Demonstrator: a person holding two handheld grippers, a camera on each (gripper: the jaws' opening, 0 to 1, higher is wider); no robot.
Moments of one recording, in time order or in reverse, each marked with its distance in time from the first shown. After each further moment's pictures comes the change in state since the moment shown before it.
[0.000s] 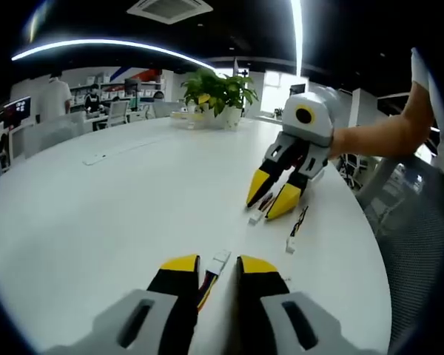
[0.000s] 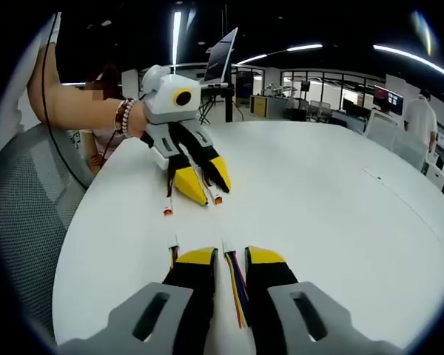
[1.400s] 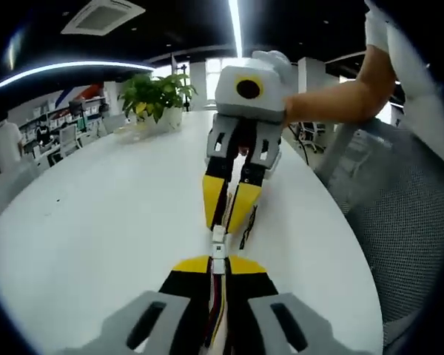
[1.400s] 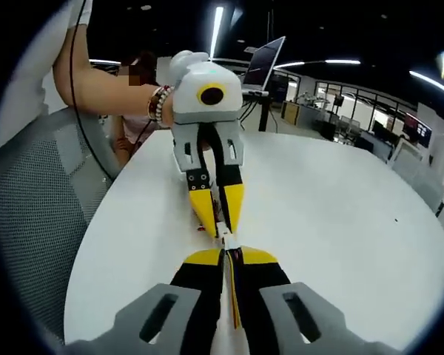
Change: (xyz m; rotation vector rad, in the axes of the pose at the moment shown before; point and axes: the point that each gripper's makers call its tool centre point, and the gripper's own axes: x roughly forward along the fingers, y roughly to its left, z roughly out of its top) left arm 0.003 -0.054 0.018 0.263 0.056 -0.213; right arm -0.004 0.033 0.027 -0.180 0.023 0.124
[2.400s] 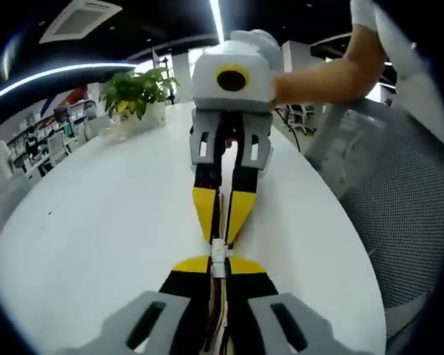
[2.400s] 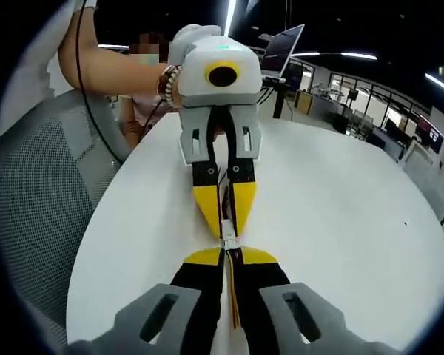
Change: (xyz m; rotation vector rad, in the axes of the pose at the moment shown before) left arm 0.010 -0.012 0.006 0.082 0.021 -0.042; right arm 0.006 0.015 -0.007 -0.048 0.074 0.059
